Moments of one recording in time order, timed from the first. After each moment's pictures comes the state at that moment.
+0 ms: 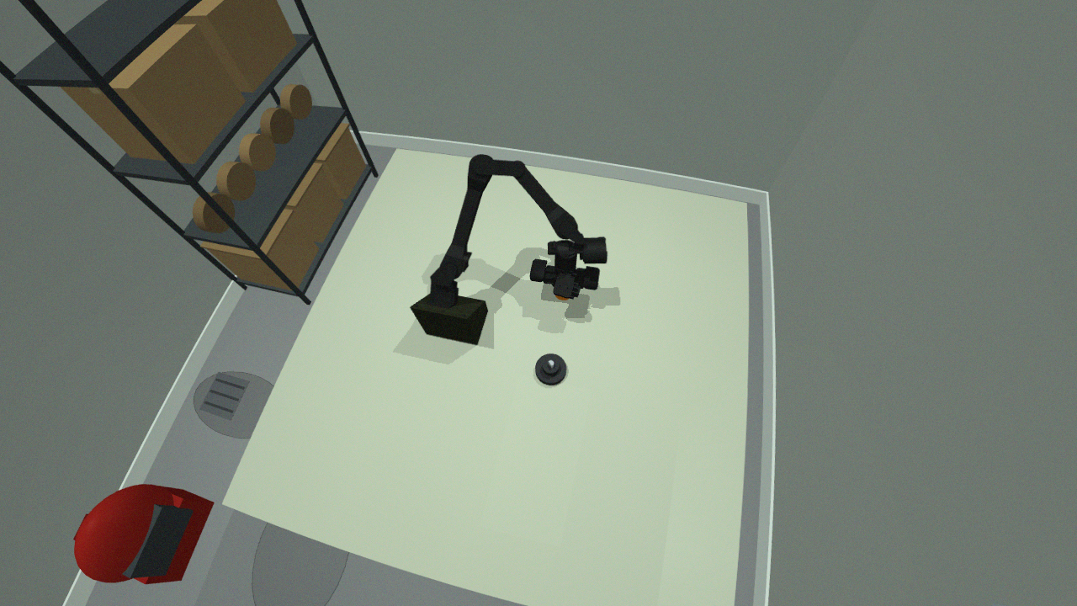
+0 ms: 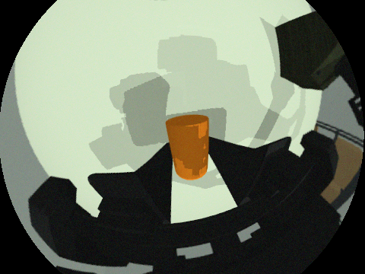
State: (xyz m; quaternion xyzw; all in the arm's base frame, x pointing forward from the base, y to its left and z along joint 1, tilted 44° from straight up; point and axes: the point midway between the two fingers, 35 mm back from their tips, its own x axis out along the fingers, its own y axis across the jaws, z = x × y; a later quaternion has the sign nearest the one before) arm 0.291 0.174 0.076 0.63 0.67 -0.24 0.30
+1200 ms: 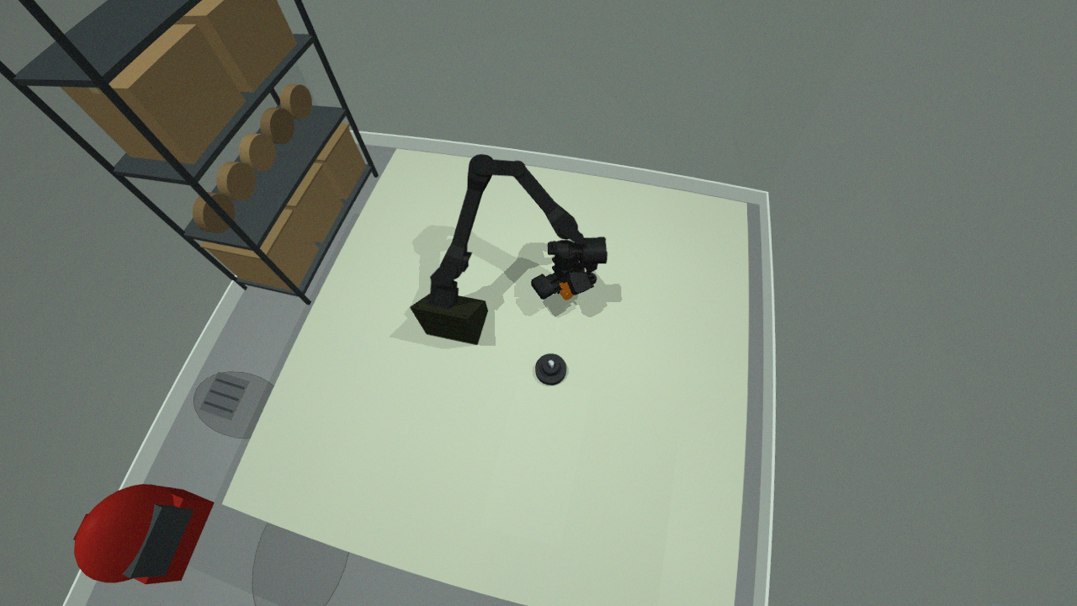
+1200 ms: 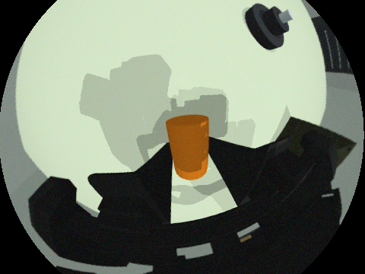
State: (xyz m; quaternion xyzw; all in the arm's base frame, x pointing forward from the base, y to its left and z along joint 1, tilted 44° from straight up) arm 0.291 0.174 0.076 0.47 0.72 0.02 0.51
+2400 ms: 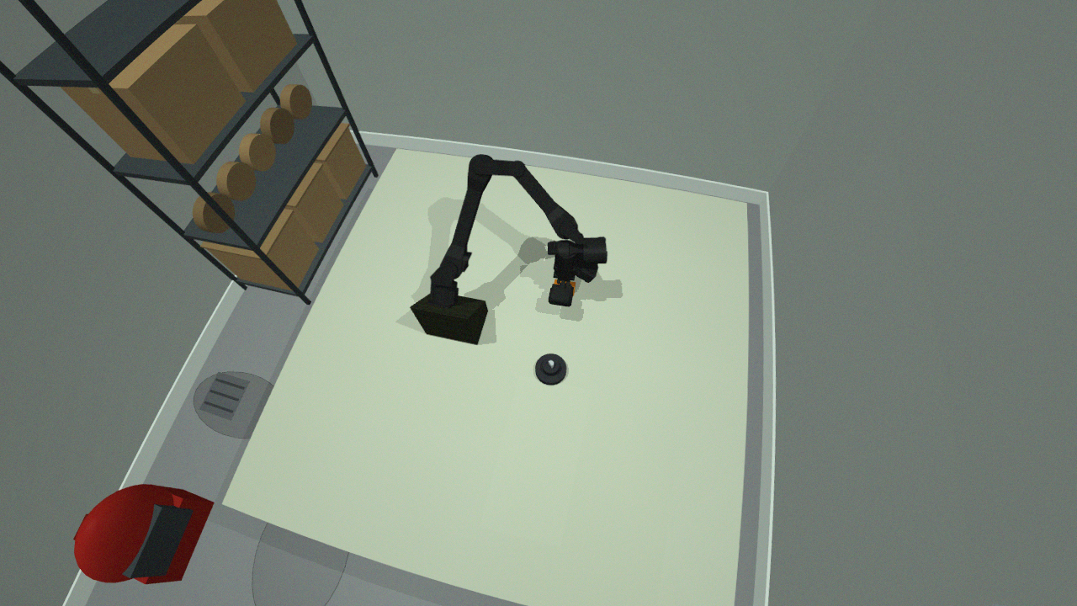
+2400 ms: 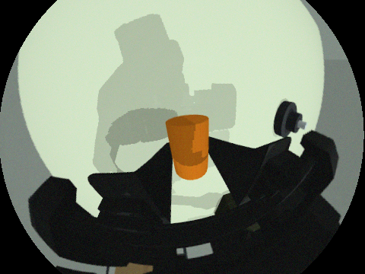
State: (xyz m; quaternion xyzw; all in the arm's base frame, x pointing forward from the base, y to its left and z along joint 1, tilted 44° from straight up) arm 0.291 0.174 0.076 0.23 0.65 0.30 0.66
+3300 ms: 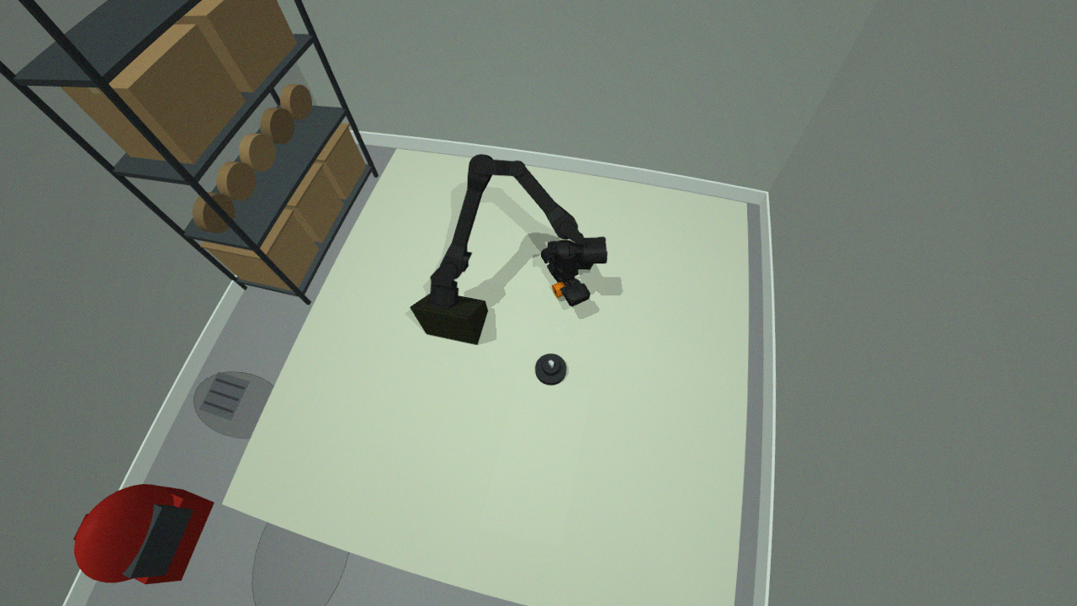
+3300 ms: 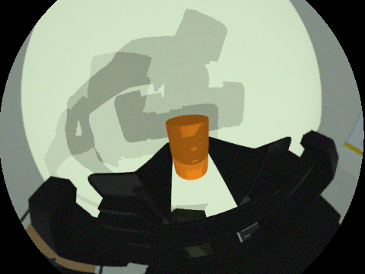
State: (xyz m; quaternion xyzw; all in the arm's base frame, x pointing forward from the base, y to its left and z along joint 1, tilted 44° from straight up) arm 0.291 0.174 0.076 0.02 0.52 0.49 0.70
